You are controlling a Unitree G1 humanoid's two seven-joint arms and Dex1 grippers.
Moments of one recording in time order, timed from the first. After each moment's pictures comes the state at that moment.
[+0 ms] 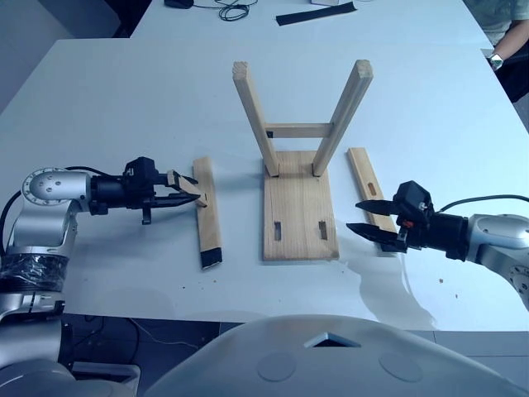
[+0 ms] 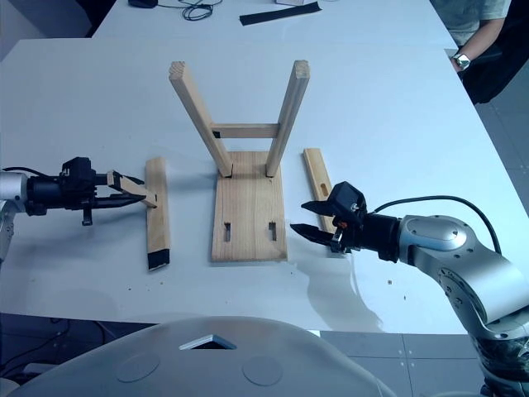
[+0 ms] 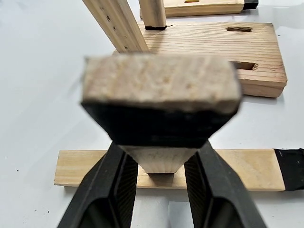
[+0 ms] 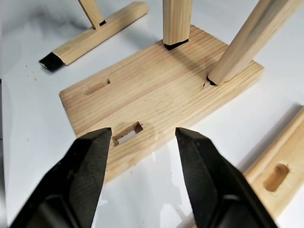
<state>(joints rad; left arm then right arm) -0.10 0.89 0.03 0.20 -0.38 -0.04 -1.40 0.21 -0.89 -0.06 -0.70 0.66 0.80 0.76</state>
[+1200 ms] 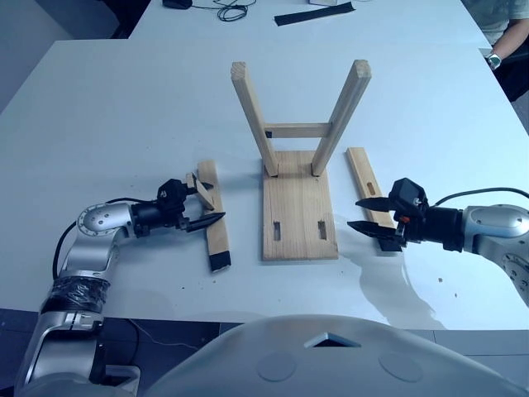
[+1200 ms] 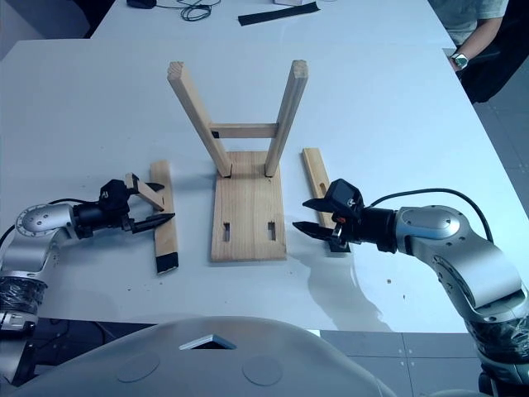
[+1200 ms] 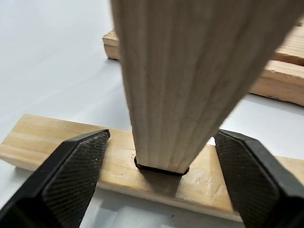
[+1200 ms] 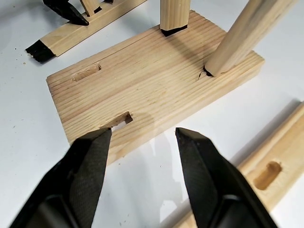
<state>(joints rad) -0.01 0.71 -0.01 0.26 -0.33 -0.08 -1.16 0.14 -0.91 0.00 -0.63 0.59 0.78 0.82</state>
